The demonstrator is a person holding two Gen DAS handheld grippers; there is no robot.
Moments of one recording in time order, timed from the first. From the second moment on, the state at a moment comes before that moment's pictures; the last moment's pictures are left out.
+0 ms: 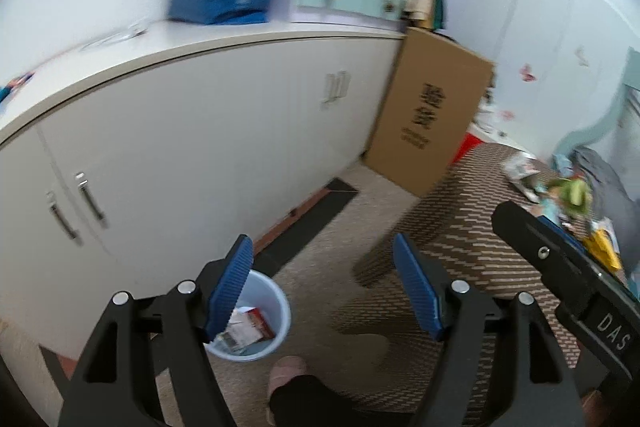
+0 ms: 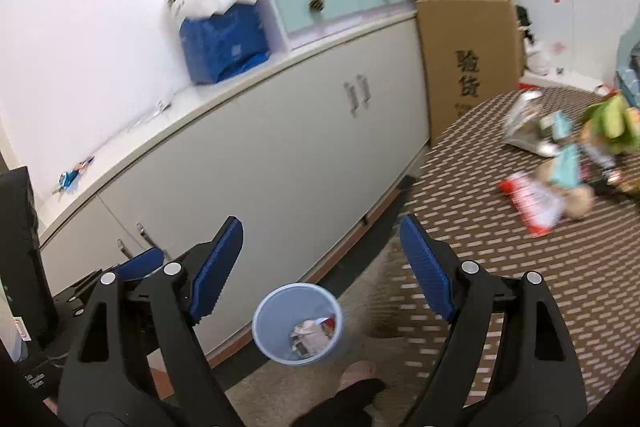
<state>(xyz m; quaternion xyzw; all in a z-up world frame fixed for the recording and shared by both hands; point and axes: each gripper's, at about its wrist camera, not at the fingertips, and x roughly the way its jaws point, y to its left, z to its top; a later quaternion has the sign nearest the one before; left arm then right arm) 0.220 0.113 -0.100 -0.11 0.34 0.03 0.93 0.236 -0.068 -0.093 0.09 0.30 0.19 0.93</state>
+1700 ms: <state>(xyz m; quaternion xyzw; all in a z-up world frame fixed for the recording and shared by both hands) 0.317 -0.040 -0.133 -0.09 0.42 -0.14 0.89 0.329 -0.208 -0.143 0.01 0.43 0.03 0.90</state>
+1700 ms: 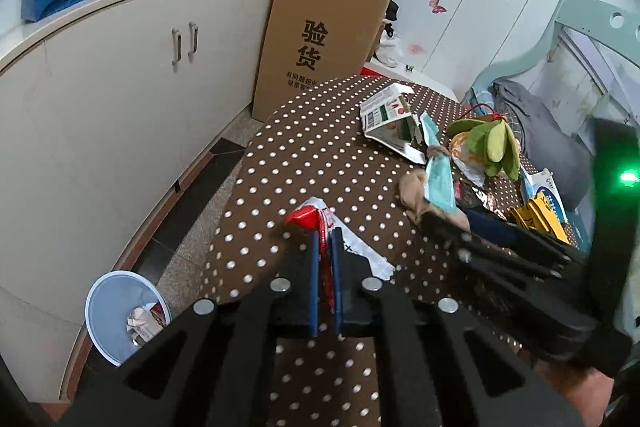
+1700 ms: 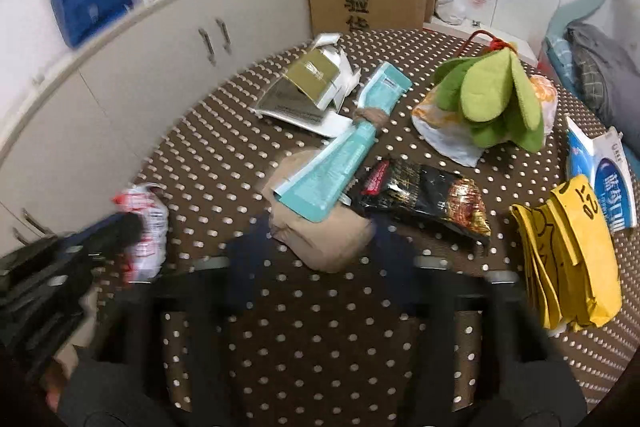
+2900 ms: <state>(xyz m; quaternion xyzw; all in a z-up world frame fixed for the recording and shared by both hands) 0.211 0.143 -0.148 -0.15 0.40 -0.04 0.90 0.237 -0.018 -0.129 0.02 0.40 0.25 0.88</state>
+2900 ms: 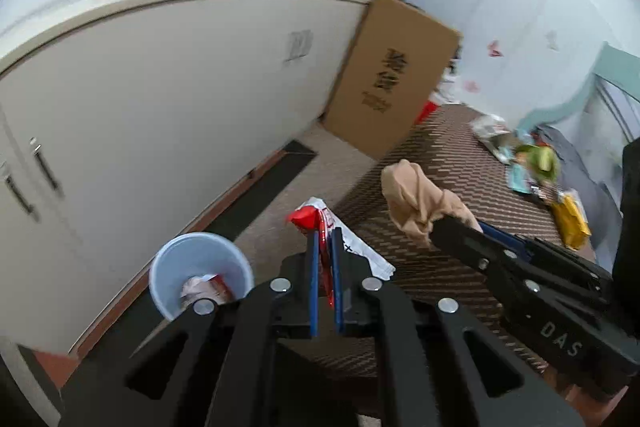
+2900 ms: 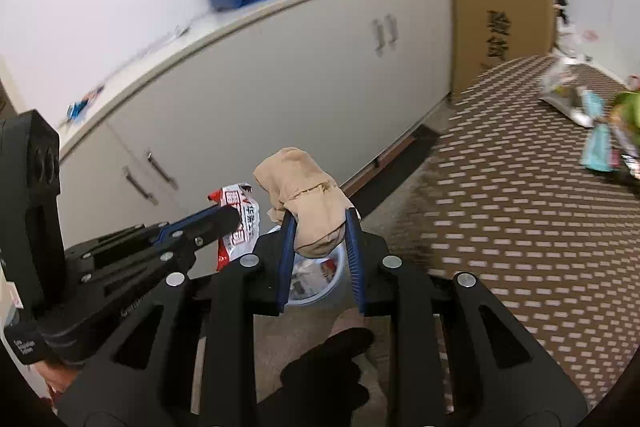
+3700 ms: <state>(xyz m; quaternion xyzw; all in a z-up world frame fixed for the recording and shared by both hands) 0.230 0.266 -0.220 -0.18 0.44 0.11 0.87 0.299 0.108 -0.237 0.00 0.46 0.28 0.84</state>
